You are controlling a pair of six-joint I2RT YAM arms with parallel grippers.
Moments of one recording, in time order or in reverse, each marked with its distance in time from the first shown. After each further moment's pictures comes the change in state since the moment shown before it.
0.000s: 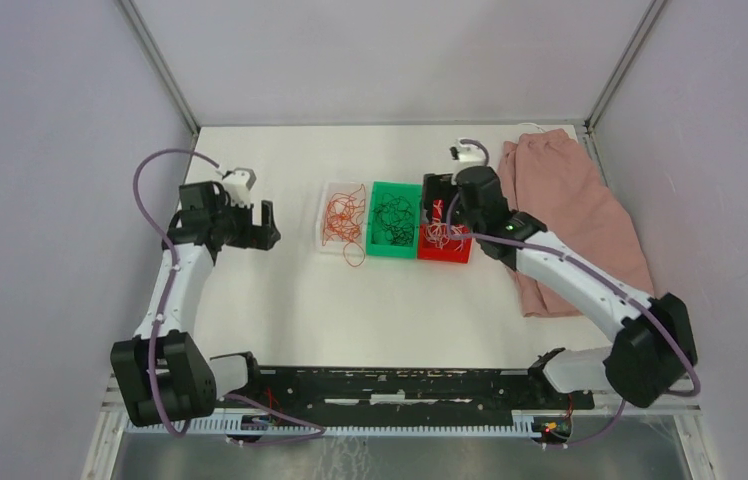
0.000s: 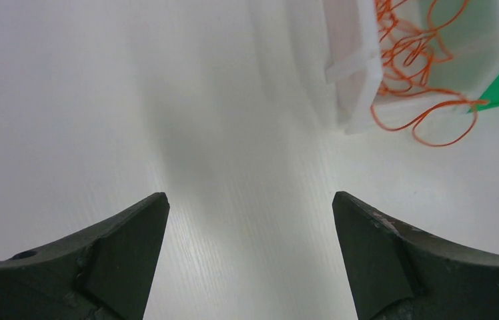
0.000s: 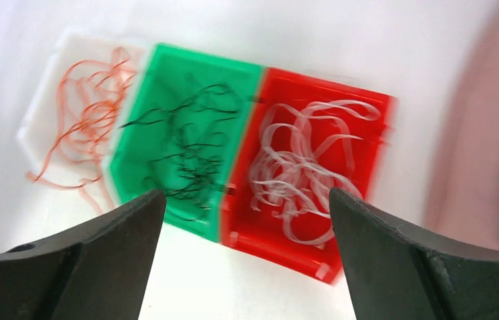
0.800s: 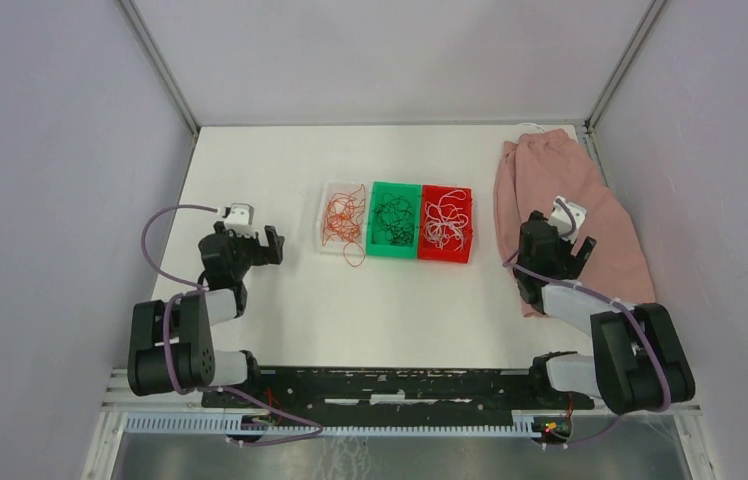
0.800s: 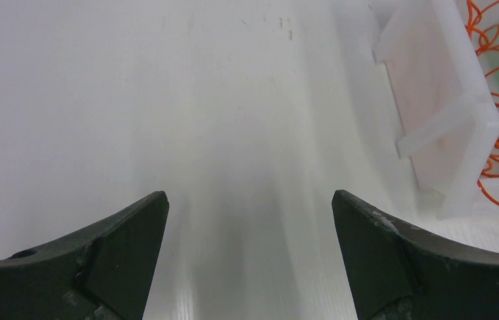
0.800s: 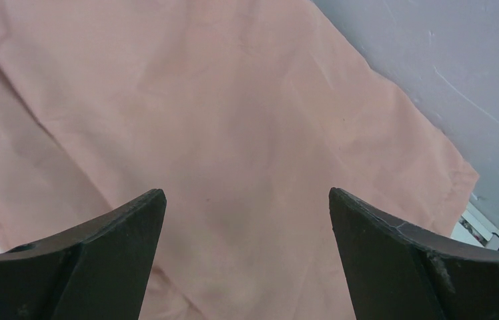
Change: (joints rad) left arm 0.032 0.127 -0.692 1.244 -0.050 -0.151; right arm -0.403 -0.161 -0.674 0.569 0.699 -0.089
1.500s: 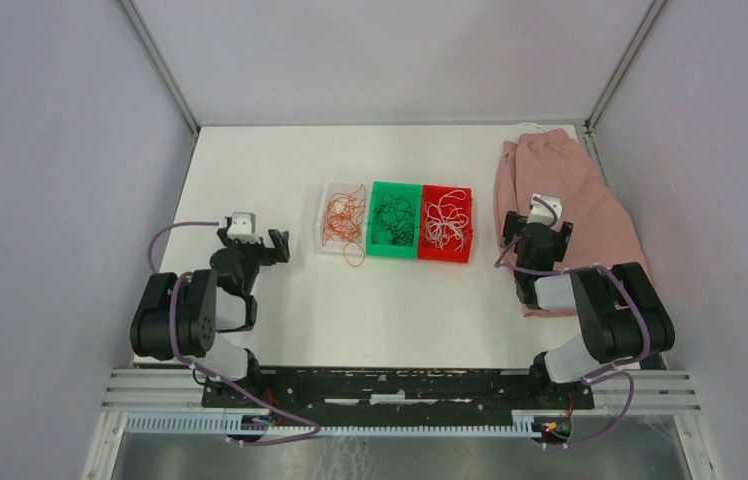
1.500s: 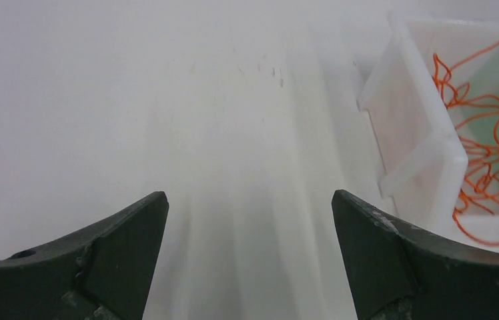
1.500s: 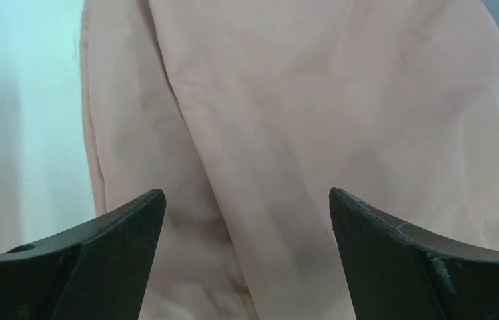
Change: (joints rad) left arm -0.072 0.192 -0.171 0.586 -0.111 -0.127; right arm -0.071 0.287 -0.048 0.431 -0.407 -0.177
